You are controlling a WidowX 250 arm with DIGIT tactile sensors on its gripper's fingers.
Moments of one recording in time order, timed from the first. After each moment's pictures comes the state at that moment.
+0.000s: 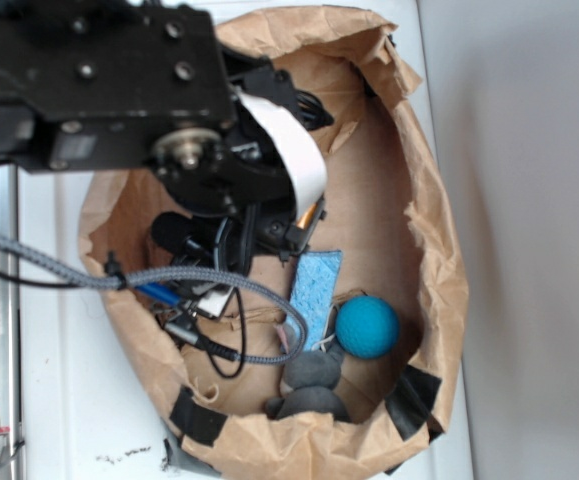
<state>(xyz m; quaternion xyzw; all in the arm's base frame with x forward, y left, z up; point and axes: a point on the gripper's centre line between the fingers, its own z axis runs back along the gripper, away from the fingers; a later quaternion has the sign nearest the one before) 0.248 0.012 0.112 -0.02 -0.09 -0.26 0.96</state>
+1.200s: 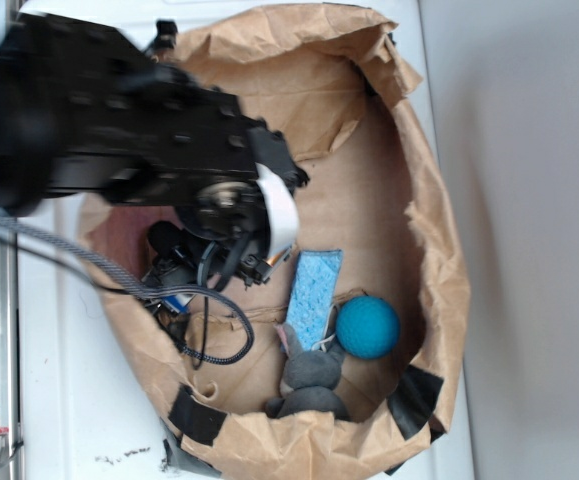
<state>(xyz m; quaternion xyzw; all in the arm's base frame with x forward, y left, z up) 0.232 0.010 0.037 -0.06 0.00 -0.39 0.92</state>
